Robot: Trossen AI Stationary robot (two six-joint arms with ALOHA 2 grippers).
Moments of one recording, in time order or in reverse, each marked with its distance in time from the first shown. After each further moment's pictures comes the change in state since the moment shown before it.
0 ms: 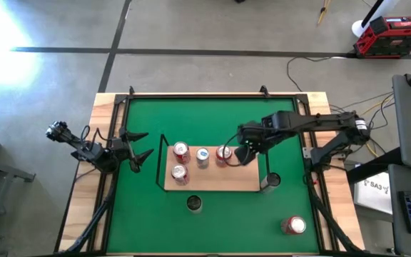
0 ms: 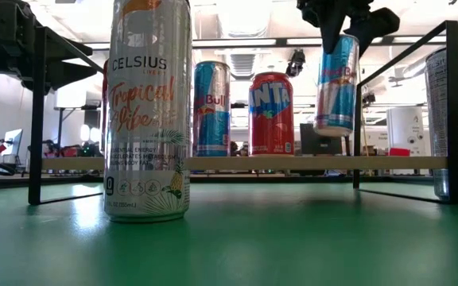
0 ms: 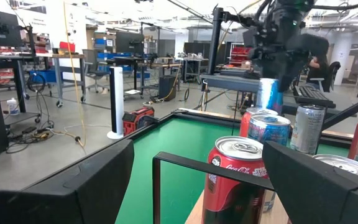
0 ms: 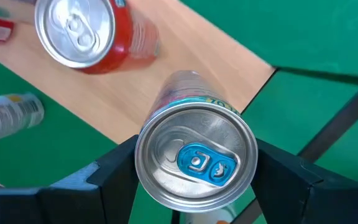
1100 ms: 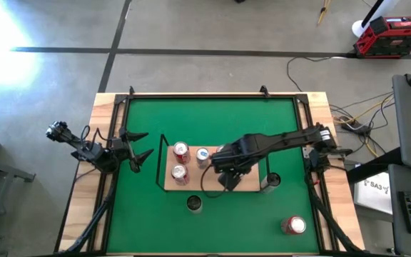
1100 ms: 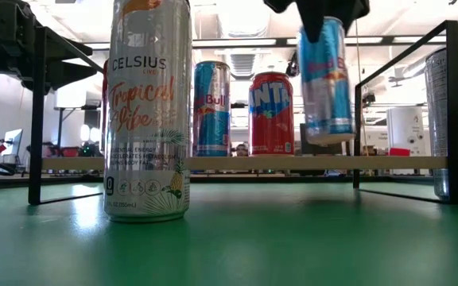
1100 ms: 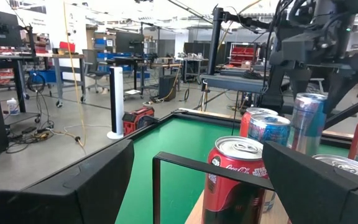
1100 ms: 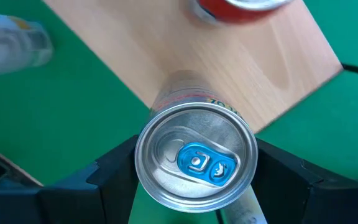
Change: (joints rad) left arm 0.000 0.000 0.000 0.000 0.000 0.000; right arm 0.167 0.386 0.420 -0.194 -0.027 -0.085
